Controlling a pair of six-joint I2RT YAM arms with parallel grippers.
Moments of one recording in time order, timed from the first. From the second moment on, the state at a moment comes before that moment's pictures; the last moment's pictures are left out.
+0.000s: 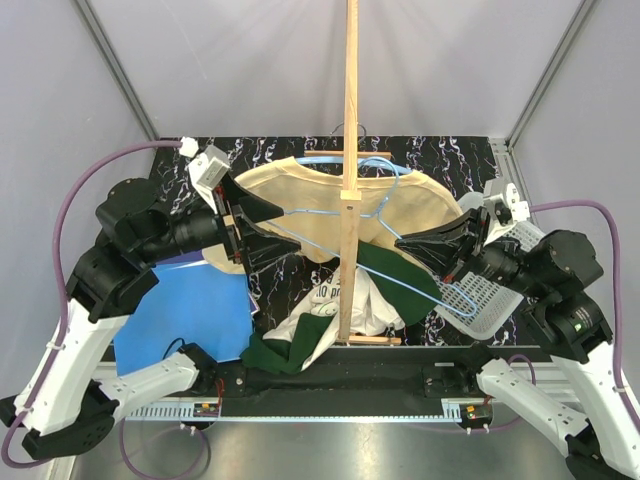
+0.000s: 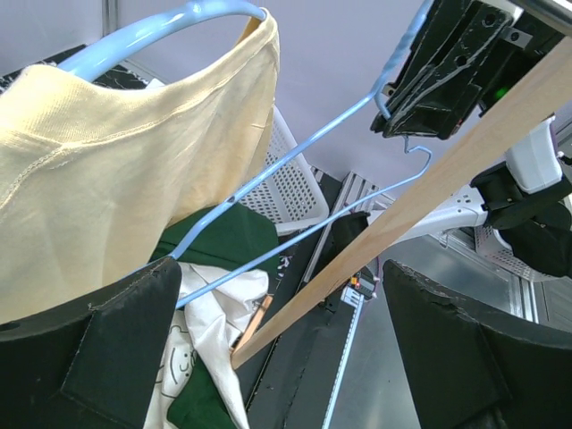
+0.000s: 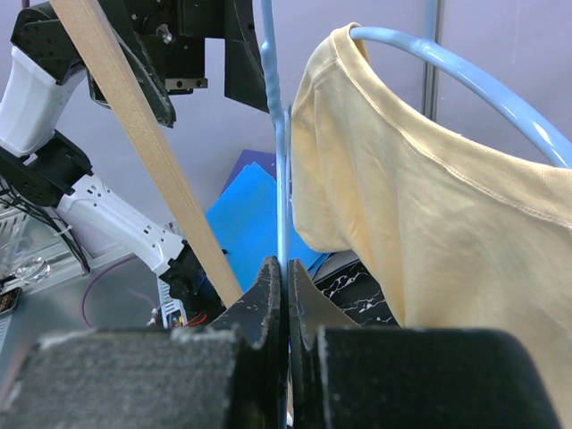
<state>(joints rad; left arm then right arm) -0.65 0.93 1.51 -0.64 0.56 -0.34 0.56 0.67 1.17 -0.30 -0.58 0.29</state>
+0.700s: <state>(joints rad) -0.65 0.89 1.50 -0.64 0.54 -0.34 0.56 0.68 1.19 -0.30 -0.60 0.29</state>
